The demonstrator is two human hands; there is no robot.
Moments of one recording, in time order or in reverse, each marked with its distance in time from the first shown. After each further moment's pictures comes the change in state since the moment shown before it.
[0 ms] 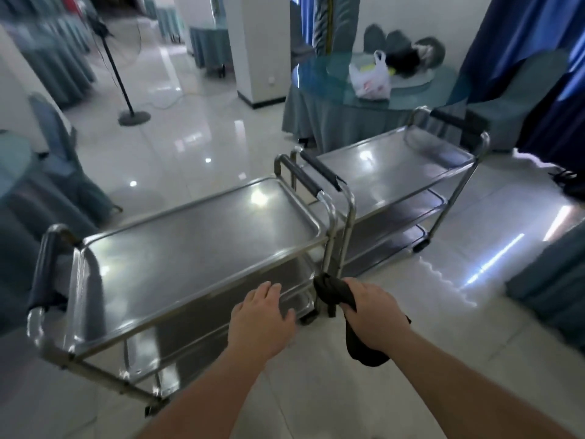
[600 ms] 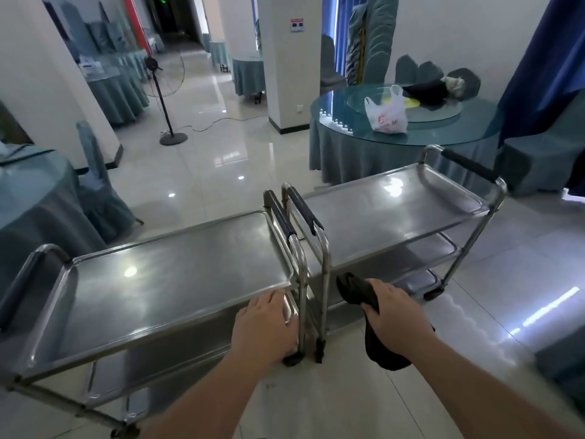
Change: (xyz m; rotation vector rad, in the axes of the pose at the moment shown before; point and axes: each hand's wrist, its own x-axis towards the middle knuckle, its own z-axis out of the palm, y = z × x) left_hand 0.109 0.201 -0.006 0.014 0.090 -0.103; right_hand 0.110 0.205 -0.133 0.005 0.053 -0.082
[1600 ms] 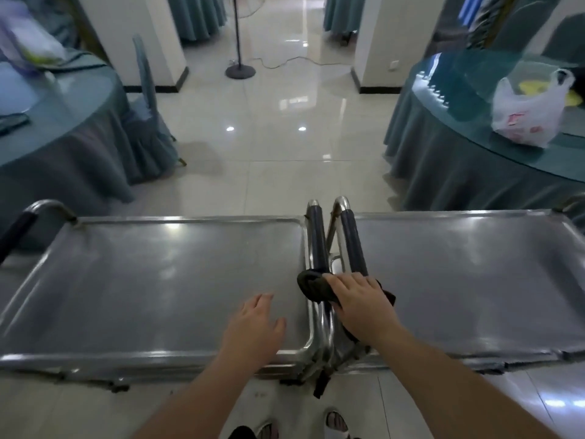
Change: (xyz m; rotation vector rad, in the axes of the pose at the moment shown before) left_hand 0.278 -0.080 0.026 -0.304 -0.094 -0.436; right_hand 0.394 -0.045 0.098 -0.246 -0.185 -0.636
